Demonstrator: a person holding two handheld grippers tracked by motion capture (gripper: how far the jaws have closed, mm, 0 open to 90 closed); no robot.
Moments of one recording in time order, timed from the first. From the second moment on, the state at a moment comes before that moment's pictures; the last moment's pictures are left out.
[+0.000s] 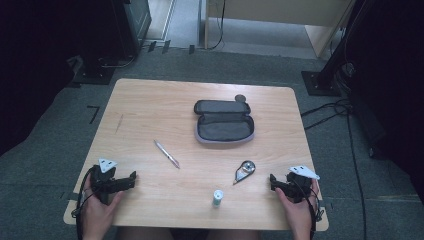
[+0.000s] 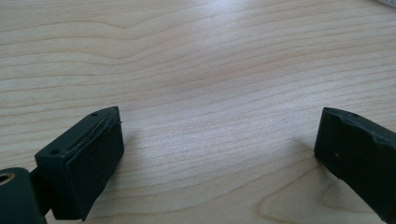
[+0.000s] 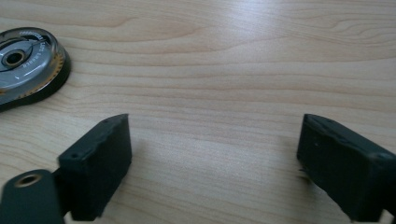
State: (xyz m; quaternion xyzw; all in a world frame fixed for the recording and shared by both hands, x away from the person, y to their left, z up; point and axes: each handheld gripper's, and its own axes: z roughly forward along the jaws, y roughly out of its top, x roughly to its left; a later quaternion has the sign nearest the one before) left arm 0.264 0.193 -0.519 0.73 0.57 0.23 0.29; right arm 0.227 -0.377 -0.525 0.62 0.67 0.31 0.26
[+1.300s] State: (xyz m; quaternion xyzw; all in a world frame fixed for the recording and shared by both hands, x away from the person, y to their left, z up) left arm 0.325 0.113 -0.438 0.70 0.55 0.25 0.39; right arm 0.315 -0.318 -0.428 0.56 0.65 0.42 0.30
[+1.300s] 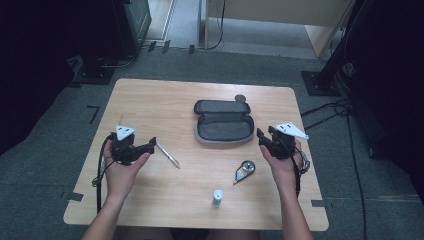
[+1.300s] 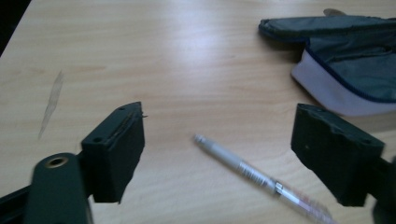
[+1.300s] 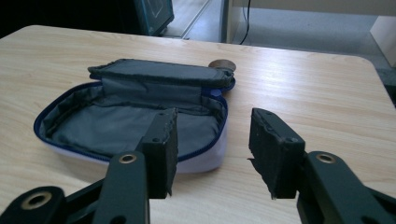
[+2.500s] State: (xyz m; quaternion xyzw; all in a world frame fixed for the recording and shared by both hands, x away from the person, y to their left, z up) left arm 0.419 -0.032 -0.479 0.74 0.53 0.20 0.35; right arm 0.415 -0.295 -0.479 0.63 0.67 0.30 0.25
